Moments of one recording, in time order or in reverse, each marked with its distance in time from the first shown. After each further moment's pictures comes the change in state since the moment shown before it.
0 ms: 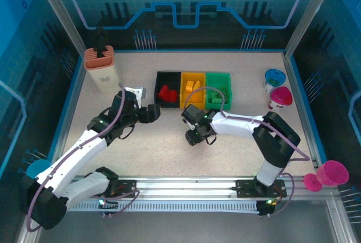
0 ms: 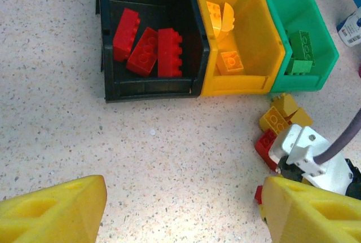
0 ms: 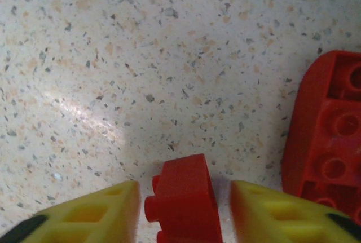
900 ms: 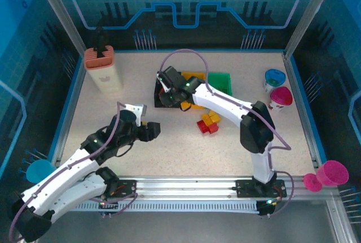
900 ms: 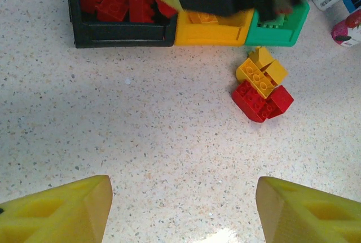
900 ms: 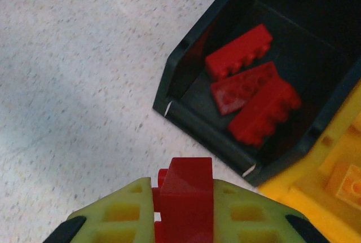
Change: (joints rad) left arm -0.197 -0.241 -0.148 -0.075 -0.080 -0.098; right arm -0.046 0.305 0.777 -0.100 0.031 -0.048
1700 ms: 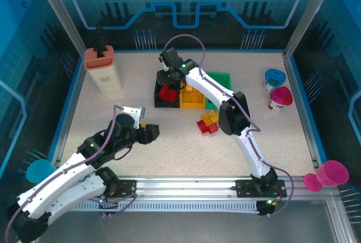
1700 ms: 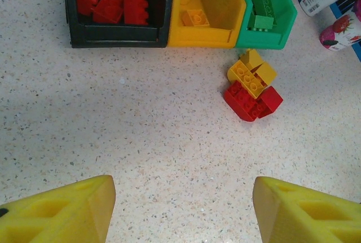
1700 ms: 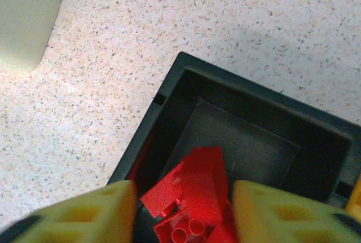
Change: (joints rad) left arm -0.045 -0.053 -0.005 -0.019 -0.031 -0.032; right arm -0.141 0.408 0.544 -0.070 -0.044 0.061
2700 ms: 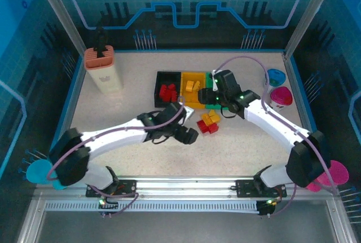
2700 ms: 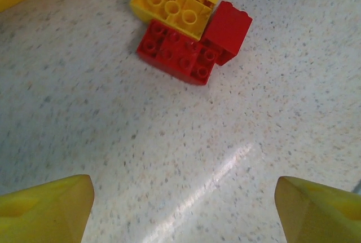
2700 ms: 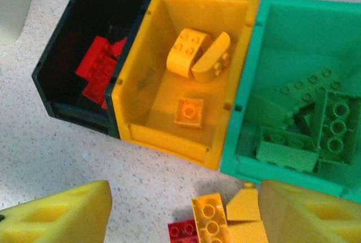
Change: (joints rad) left arm -0.190 0.816 0.351 0.141 0.121 0.253; right arm -0.143 -1.040 -1.258 0.341 0.020 0.060
